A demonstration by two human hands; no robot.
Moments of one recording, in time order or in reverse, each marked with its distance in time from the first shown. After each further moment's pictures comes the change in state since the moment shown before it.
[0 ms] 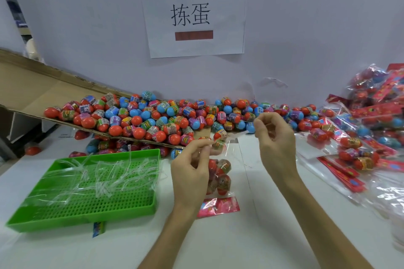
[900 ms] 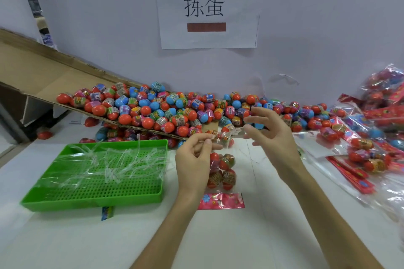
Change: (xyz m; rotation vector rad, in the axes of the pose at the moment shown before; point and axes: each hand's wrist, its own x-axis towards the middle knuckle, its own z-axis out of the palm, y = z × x) left_hand 0.005 -0.002 -0.002 -0.087 0.043 -0.200; right_hand 0.003 0.006 0.001 0.070 -0.286 0.214
